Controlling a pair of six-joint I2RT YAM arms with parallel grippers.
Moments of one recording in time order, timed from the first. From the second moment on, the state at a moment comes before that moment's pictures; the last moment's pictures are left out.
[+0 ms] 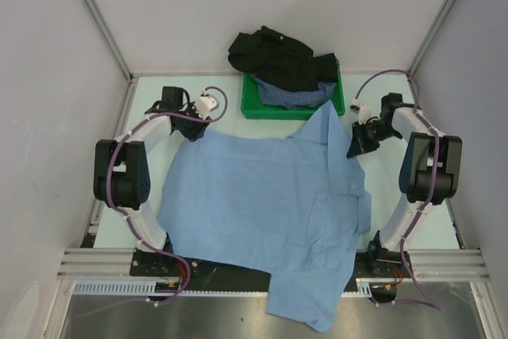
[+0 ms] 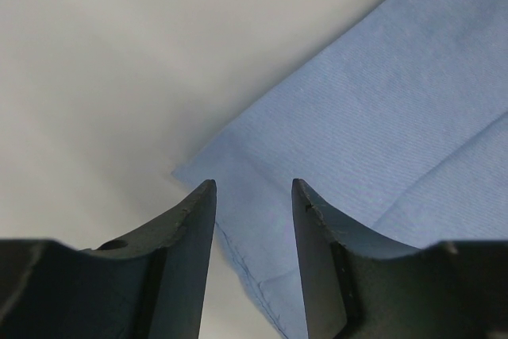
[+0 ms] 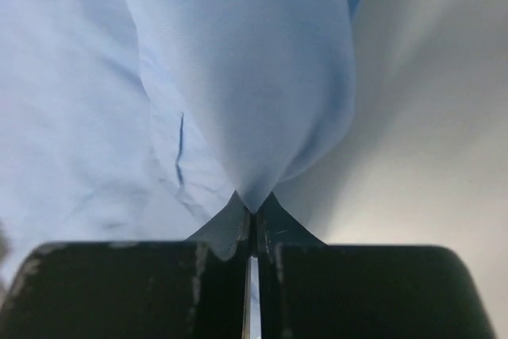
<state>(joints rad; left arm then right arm) -0.08 1.80 1.23 -0.38 0.34 0.73 -0.12 1.86 1.29 -0.83 -0.58 -0.46</state>
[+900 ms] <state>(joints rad) -0.06 1.79 1.19 -0.41 0.40 0.72 -0.21 2.00 1.48 -0.87 -0.69 -0.34</state>
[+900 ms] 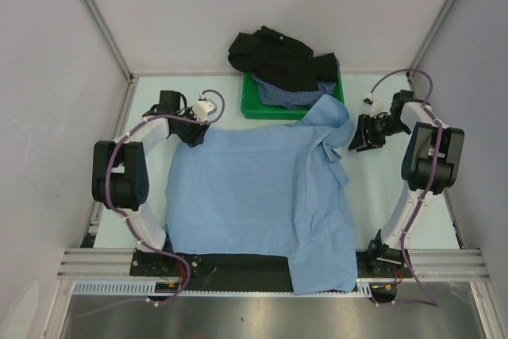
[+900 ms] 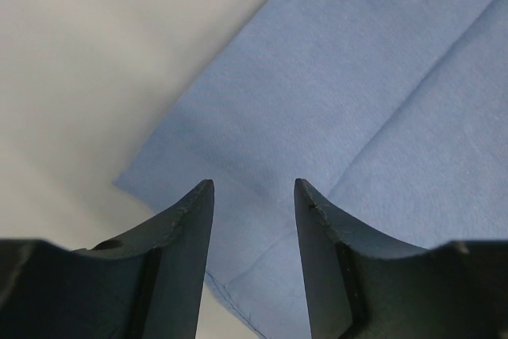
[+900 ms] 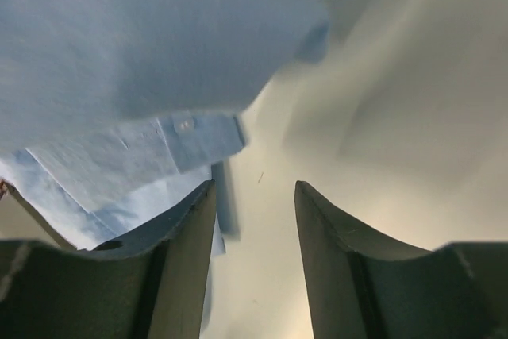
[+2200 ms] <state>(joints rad) -0.05 1.71 1.16 -0.42 0.40 0.71 -0.35 1.62 1.15 -1.09 -0.57 -0.55</state>
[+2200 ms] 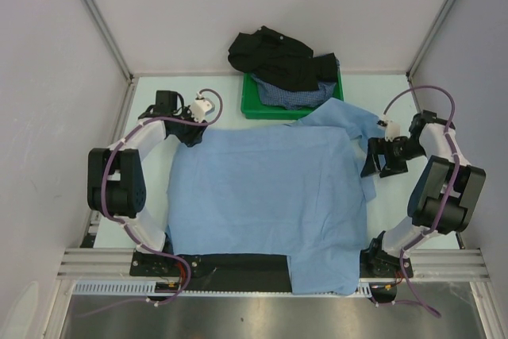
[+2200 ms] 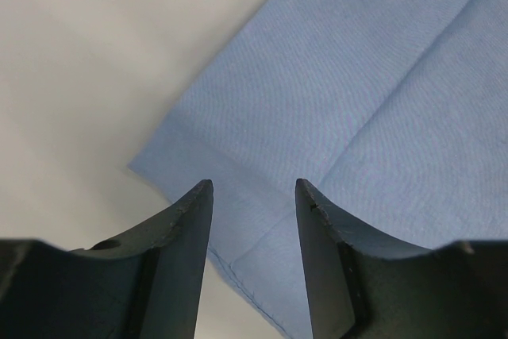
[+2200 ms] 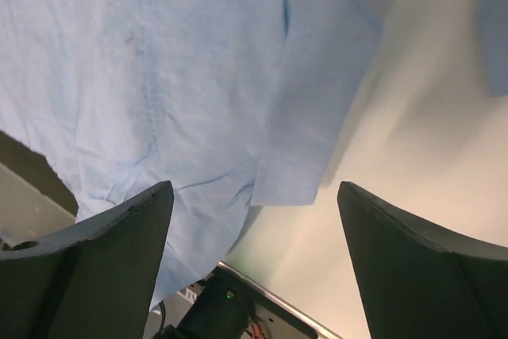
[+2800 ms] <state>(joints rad) -0.05 1.71 1.16 -0.42 0.40 0.71 -0.29 1.87 1.49 -0.61 -0.30 -0.37</state>
